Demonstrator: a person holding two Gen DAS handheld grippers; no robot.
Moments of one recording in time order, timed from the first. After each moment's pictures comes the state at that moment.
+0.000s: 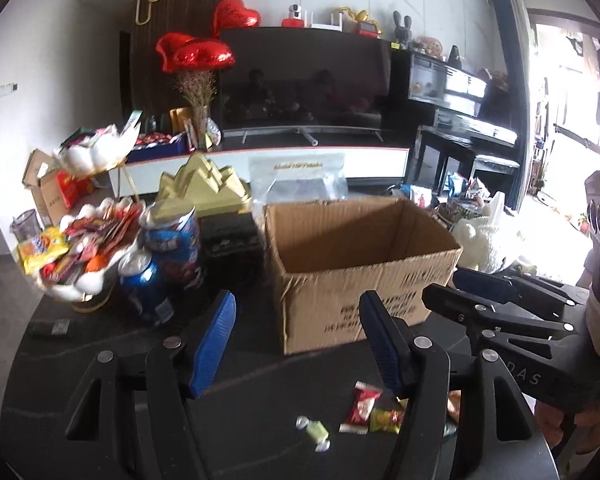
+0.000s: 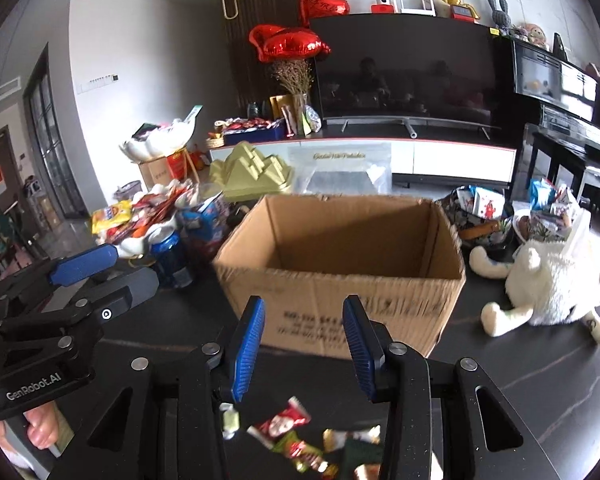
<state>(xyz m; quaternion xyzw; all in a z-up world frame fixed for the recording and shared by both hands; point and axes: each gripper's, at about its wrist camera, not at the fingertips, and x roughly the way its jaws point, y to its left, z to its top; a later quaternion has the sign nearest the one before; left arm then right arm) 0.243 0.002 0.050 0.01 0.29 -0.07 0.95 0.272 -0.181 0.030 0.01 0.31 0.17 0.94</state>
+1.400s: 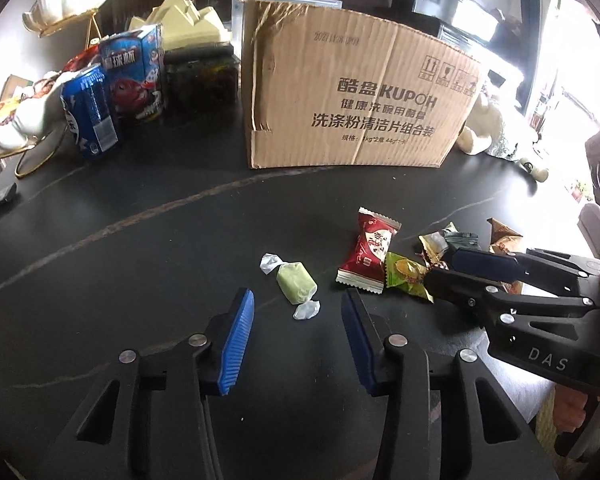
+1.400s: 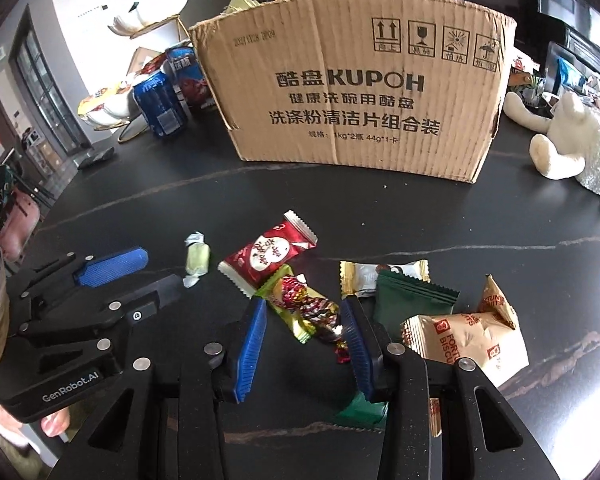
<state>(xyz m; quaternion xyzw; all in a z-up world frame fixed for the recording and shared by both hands) 0.229 -0.012 -0.112 -0.01 0.45 -0.09 0.89 0.250 -0.184 -0.115 -0.01 0.46 0.19 0.87</state>
